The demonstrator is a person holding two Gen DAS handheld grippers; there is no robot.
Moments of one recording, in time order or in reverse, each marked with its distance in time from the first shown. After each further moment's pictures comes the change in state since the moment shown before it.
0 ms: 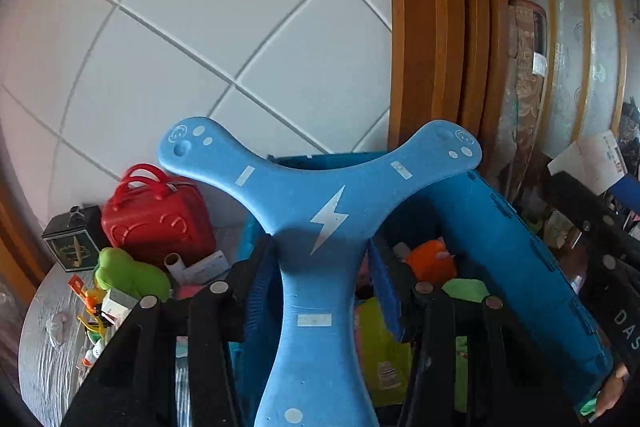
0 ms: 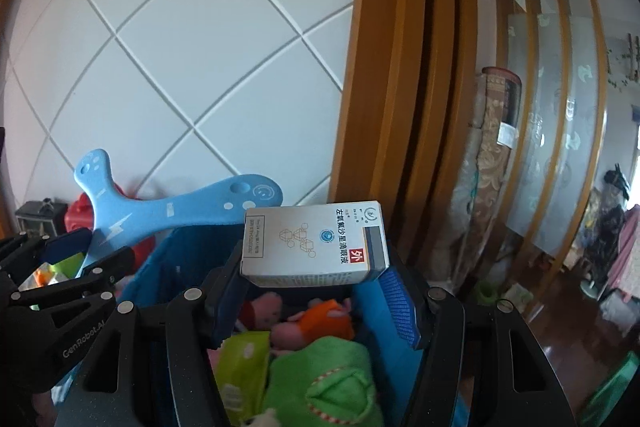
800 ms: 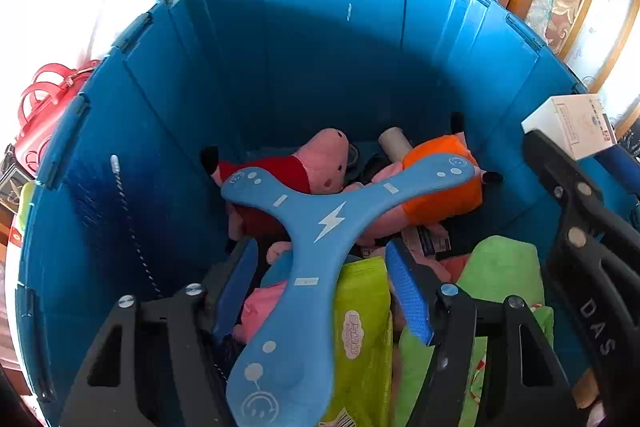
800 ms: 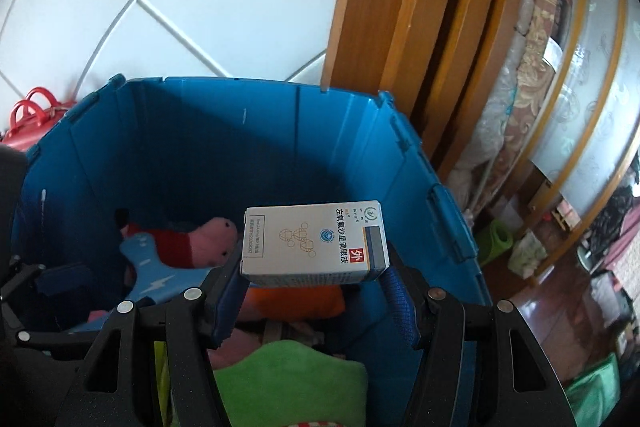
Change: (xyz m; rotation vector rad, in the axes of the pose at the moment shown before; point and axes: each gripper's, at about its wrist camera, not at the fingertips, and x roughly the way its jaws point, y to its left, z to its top) left arm 0.205 -0.065 -0.043 -0.018 0.478 -0.025; right arm 0.215 -0.031 -0.086 -0.051 0.366 0.017
